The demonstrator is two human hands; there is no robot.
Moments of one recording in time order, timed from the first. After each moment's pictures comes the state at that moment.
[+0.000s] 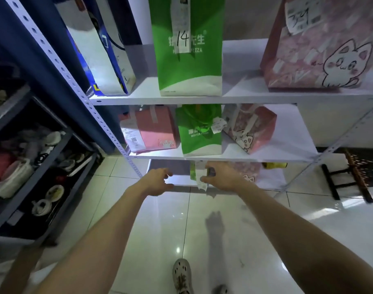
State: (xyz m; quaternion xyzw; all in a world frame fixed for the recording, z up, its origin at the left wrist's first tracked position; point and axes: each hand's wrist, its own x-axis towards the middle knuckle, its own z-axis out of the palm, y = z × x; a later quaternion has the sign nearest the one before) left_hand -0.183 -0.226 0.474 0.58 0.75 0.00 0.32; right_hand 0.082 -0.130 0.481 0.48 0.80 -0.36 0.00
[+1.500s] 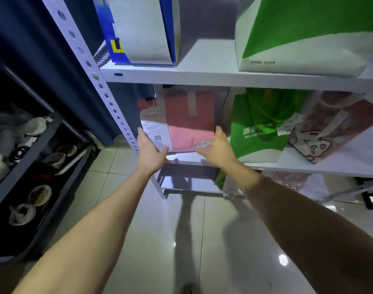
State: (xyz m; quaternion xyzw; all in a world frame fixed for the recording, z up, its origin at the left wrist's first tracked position) left_hand -0.393 -0.116 0.355 0.38 0.81 0.36 0.26; right_hand -0.178 -0.022 0.369 0.59 0.72 -0.35 -0.12
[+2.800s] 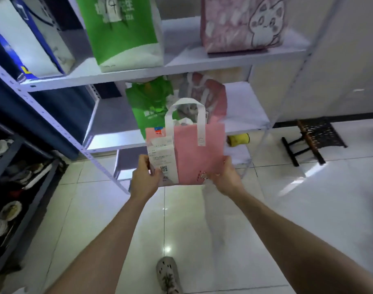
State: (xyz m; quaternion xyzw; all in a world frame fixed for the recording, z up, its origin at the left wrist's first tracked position) left_hand -0.042 -0.277 0.422 0.48 0.77 0.35 0.25; right_hand 0.222 -0.222 0.413 0.65 0.60 -0.41 -0.21
